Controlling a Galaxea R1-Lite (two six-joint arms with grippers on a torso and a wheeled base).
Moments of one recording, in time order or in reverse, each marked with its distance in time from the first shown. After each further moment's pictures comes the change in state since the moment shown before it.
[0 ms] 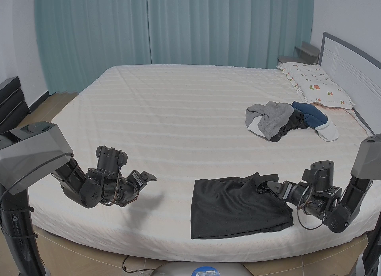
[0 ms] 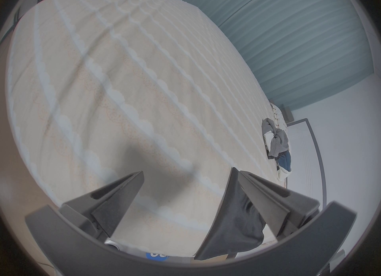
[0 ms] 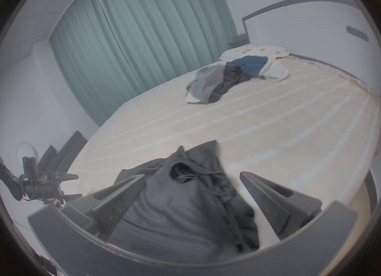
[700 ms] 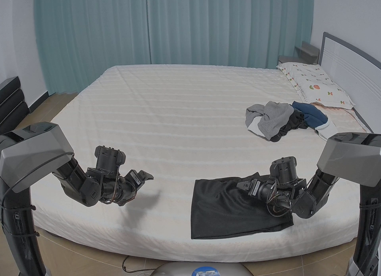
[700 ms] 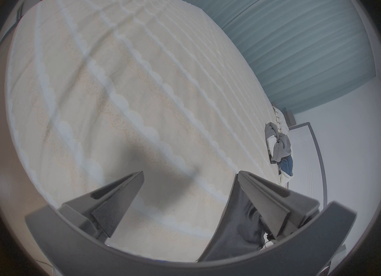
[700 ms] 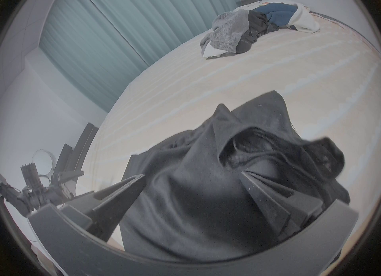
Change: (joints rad) left arm 0.025 0.026 -0.020 -0.003 0.002 -0.002; right arm 0.074 0.236 -0.413 0.311 0.128 0.164
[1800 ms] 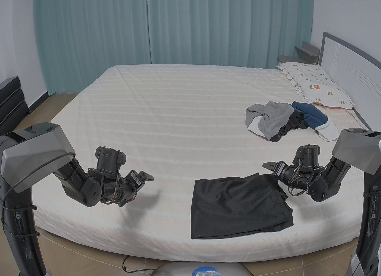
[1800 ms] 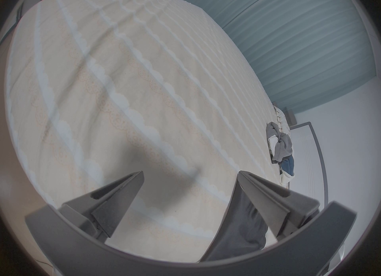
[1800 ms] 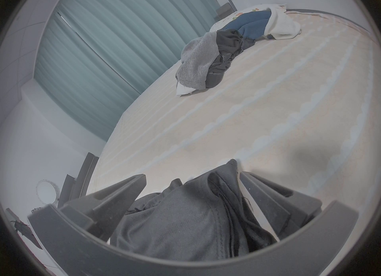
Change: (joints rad) left arm 0.001 0.011 -0.004 0.000 0.000 0.003; right arm -0.253 0.053 -0.087 -0.074 0.130 -0.005
